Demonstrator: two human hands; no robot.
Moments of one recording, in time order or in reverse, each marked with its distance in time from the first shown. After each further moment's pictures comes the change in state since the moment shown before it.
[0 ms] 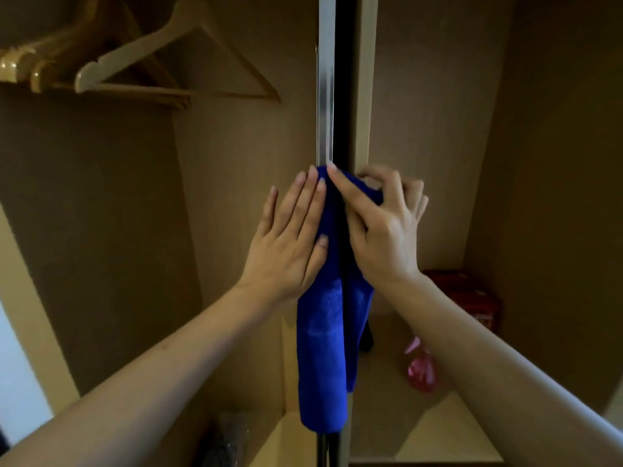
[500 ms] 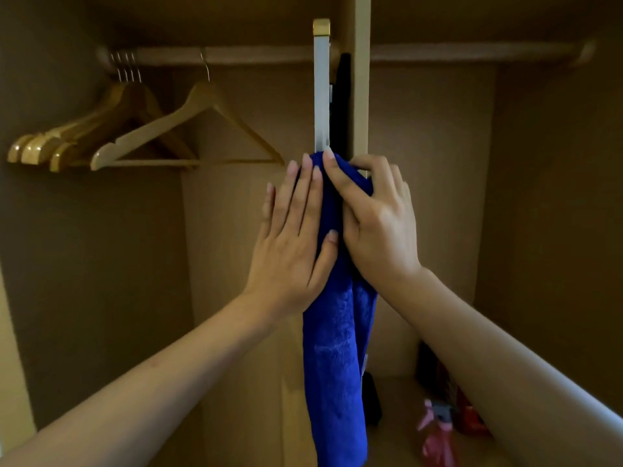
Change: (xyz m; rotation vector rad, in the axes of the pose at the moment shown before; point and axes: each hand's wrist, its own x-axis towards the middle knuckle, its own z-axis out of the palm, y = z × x) left_hand 0.081 -0.010 -0.020 -0.066 0.138 -0.096; right_hand 0.091 0.008 0.002 0.049 0.090 -0.167
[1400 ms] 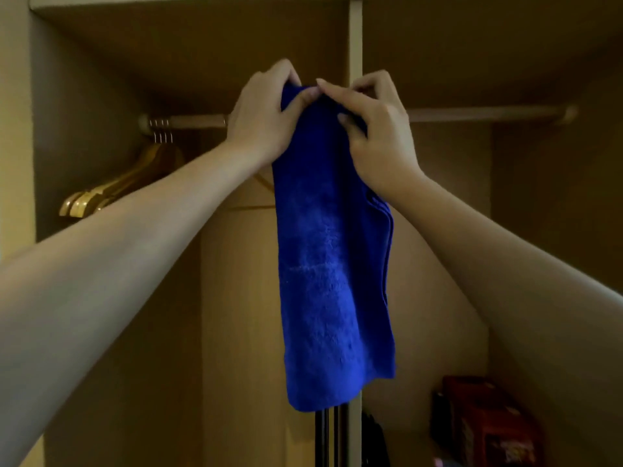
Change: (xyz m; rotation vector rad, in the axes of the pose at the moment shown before) left_hand 0.197 -0.051 -0.077 -0.221 0.089 -0.108; right_hand 0.146 0.029 -0.027 0.340 -0.022 0.048
